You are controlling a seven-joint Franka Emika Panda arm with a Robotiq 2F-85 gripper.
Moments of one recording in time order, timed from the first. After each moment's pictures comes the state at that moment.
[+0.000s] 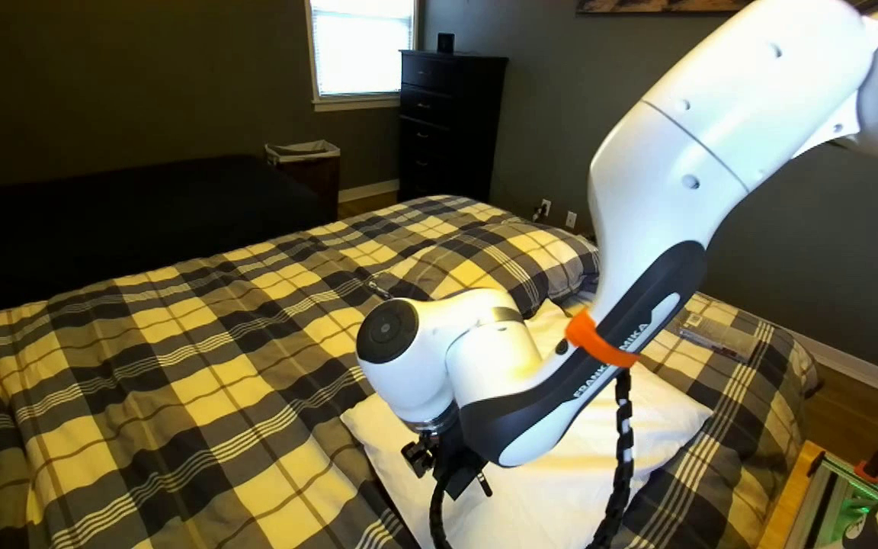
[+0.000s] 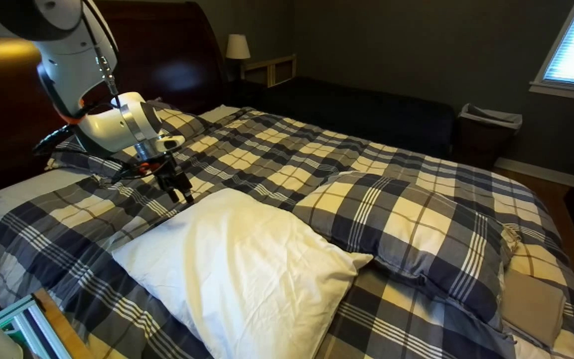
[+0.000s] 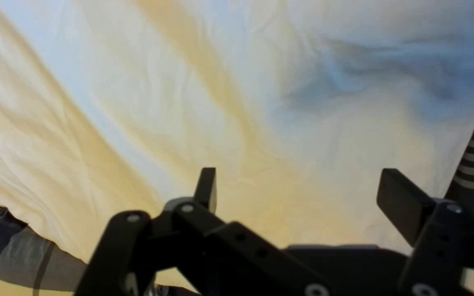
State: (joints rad) arm 0.40 0.52 0.22 -2.06 -0.68 2.25 1.08
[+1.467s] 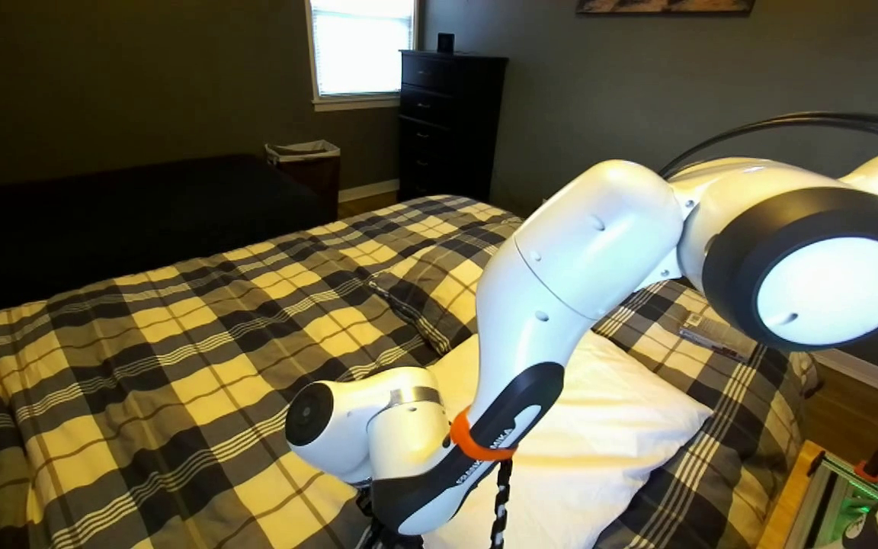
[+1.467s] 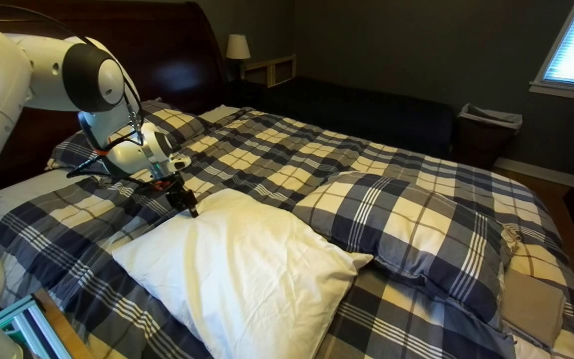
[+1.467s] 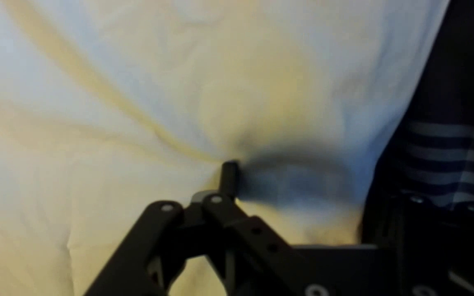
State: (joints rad) arm 0.58 0.94 0.10 -1.61 -0.61 2.19 1.00
